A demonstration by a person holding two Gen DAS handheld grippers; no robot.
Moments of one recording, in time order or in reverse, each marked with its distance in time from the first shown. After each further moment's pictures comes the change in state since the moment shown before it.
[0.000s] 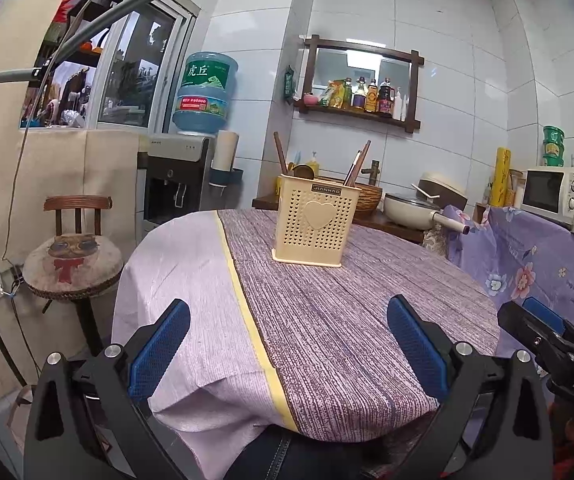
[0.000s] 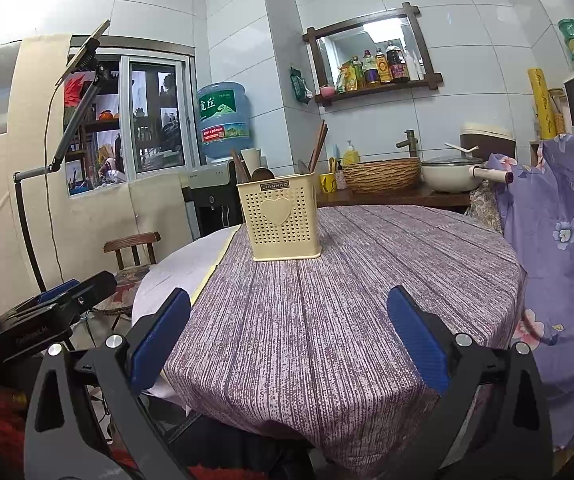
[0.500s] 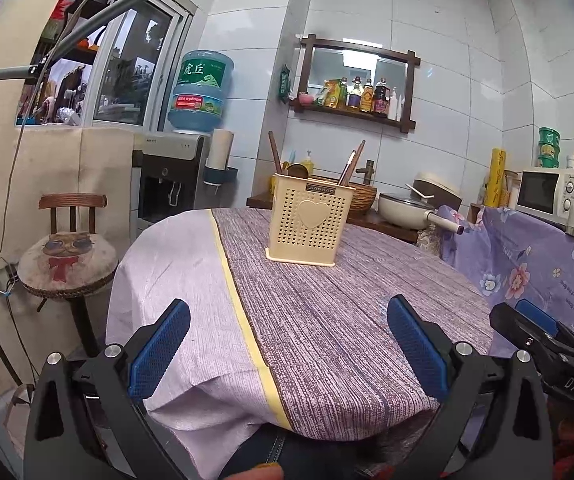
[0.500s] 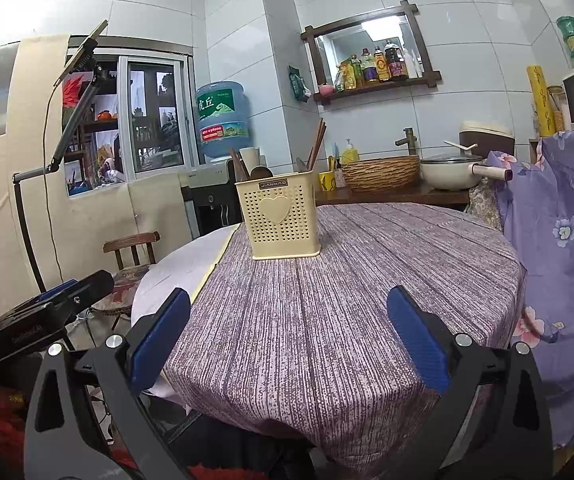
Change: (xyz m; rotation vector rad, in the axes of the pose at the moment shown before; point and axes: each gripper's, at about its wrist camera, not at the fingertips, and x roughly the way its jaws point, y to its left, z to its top) left arm 0.000 -0.005 0.000 -0.003 0.007 -0.029; right arm 0.001 -0.002 -0.001 0.008 0.004 0.000
